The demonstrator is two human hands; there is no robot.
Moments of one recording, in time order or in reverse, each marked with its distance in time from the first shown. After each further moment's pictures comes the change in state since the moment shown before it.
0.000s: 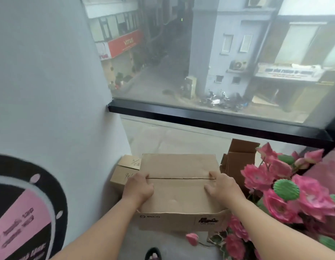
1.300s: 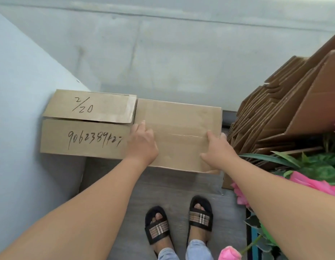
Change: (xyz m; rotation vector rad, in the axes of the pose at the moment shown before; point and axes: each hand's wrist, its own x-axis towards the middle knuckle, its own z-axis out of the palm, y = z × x) left_hand 0.323 -0.143 0.351 0.381 -0.297 0.189; right_hand 0.320 0.139 0.332 -0.113 -0.373 0.373
